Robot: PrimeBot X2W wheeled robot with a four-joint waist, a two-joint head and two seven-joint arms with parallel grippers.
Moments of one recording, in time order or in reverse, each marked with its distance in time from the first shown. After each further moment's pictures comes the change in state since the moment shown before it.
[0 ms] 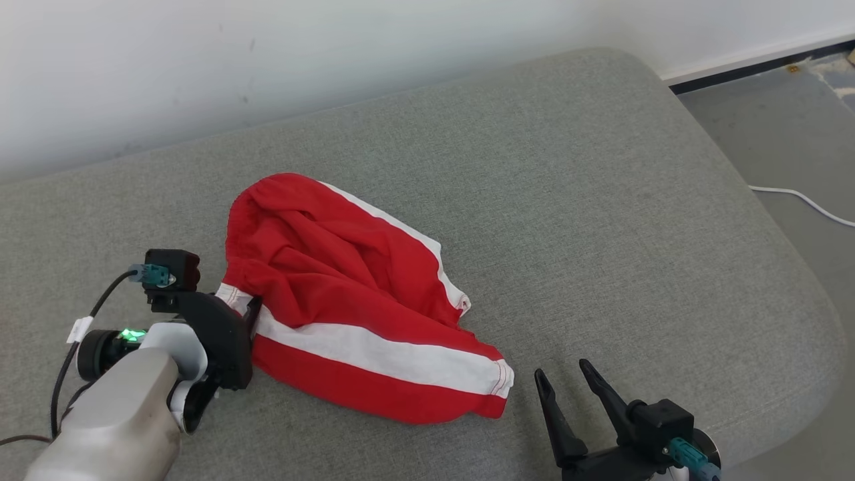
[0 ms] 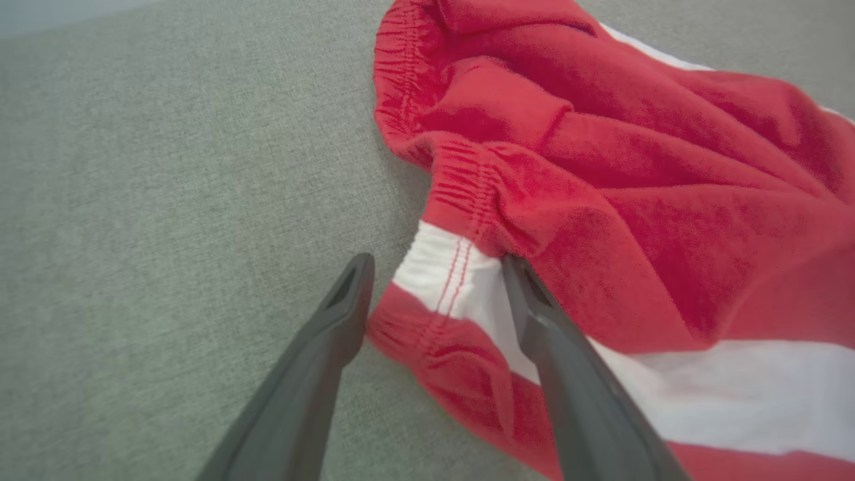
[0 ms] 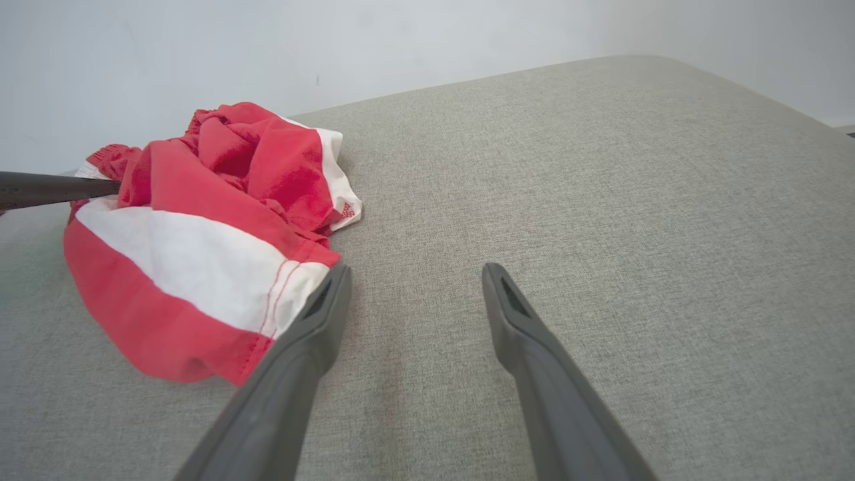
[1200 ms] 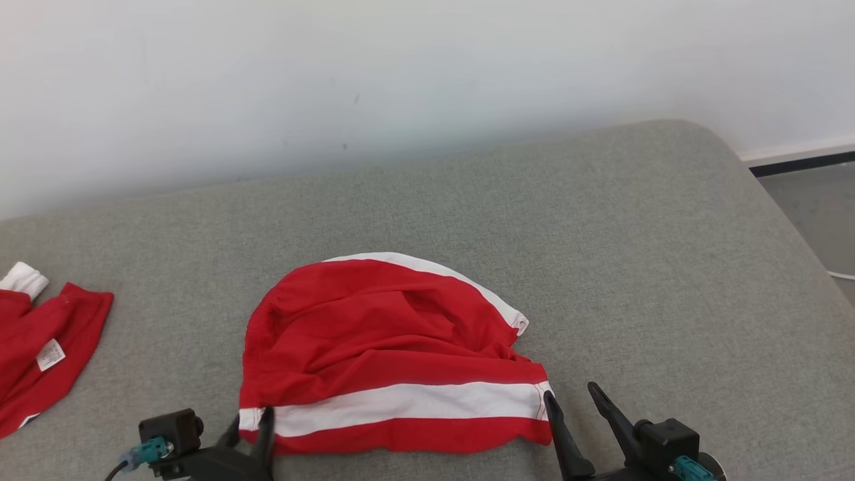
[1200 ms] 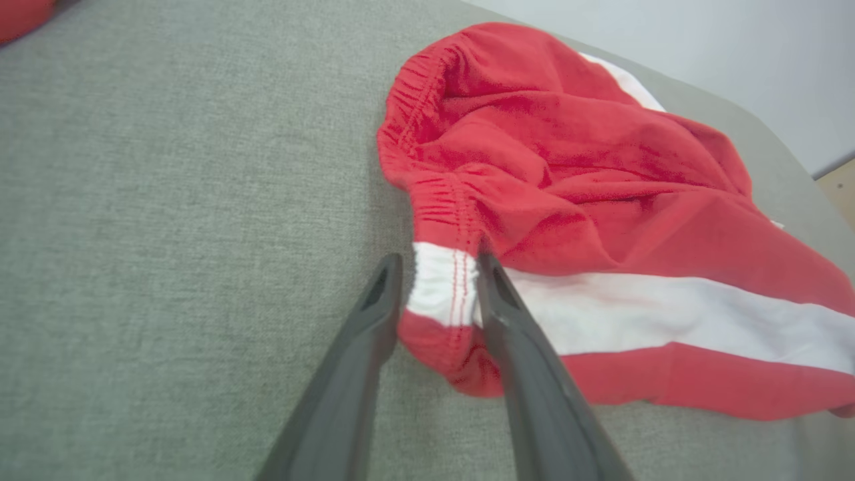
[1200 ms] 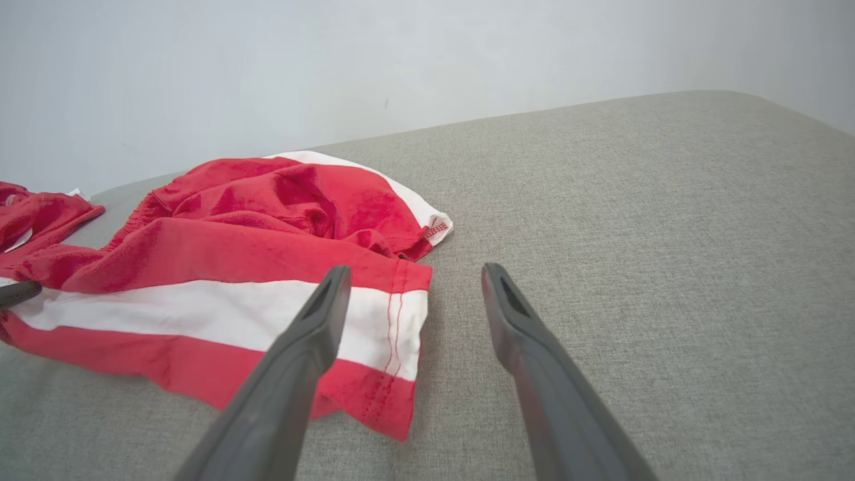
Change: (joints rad) left arm 0.501 0.094 0.140 -0.532 -0.137 0.262 -0.255; right arm 0.045 0.000 -0.023 0.011 0.002 0.000 0.005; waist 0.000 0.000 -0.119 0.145
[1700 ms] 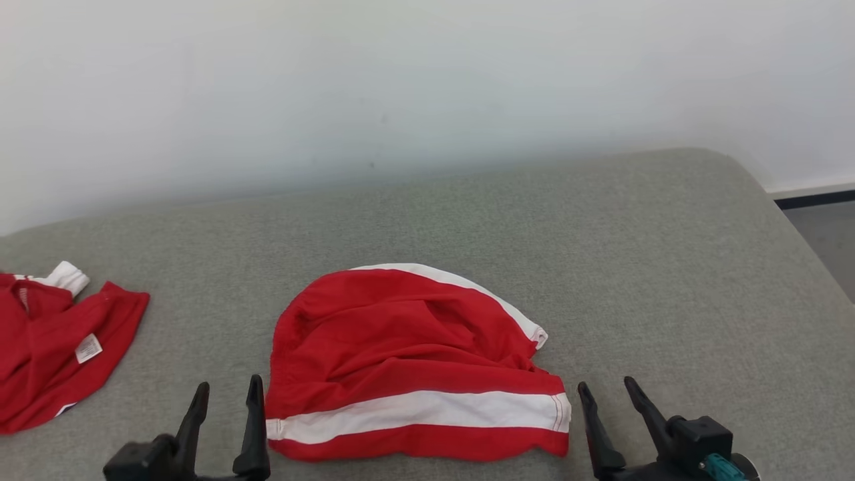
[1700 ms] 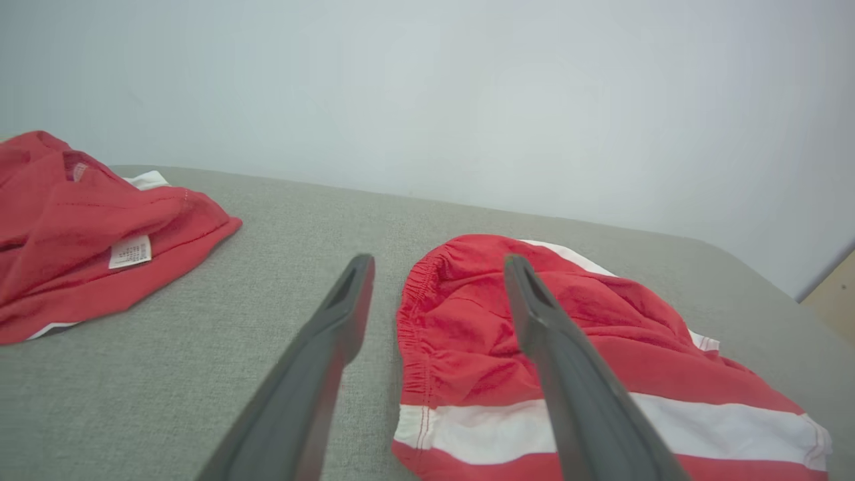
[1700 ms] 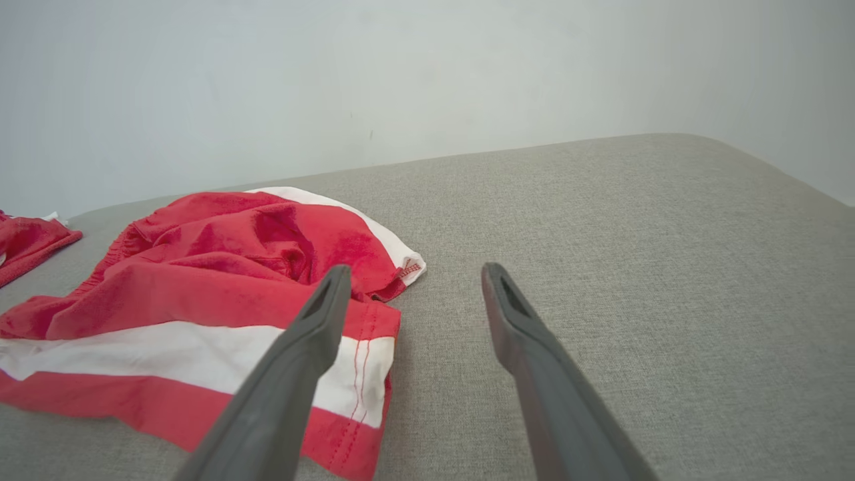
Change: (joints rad) left arm 0.273 -0.111 0.427 -0.319 0.526 -0.009 -0.027; right arm 0.012 0.000 -0.092 -0.013 -0.040 0.000 0.001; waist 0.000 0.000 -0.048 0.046
